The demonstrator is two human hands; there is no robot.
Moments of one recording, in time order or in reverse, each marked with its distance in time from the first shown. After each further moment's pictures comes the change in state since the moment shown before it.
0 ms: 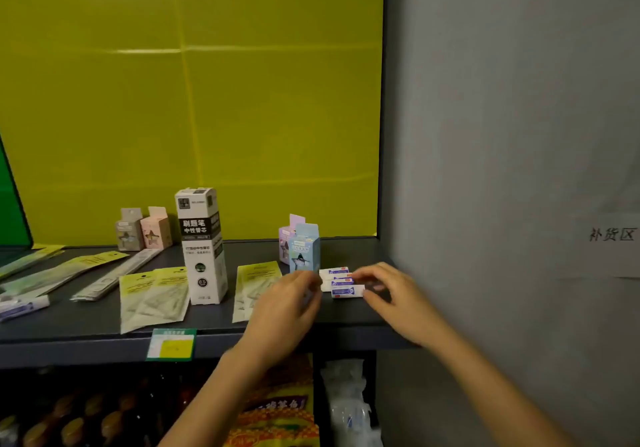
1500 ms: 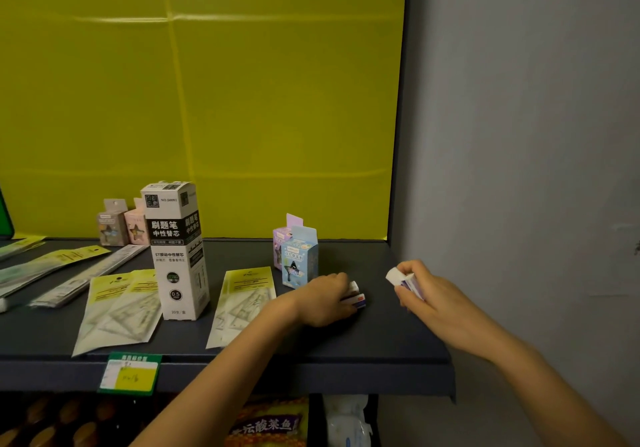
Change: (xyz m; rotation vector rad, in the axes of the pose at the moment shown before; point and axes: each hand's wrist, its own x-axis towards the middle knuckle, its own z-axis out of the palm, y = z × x) left_hand 0.102 -0.007 0.051 0.112 -0.595 -0.102; right_hand 0.028 0.035 -0.039 -0.177 -0.195 0.196
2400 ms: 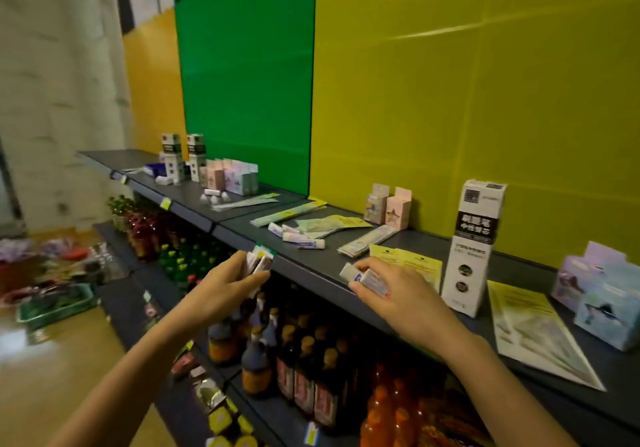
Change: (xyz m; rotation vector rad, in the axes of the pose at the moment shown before) left_hand -0.381 -0.218 -0.037 -0.519 0.856 -0.708; right_hand 0.048 -0.285 0.190 0.141 -0.223 -0.680
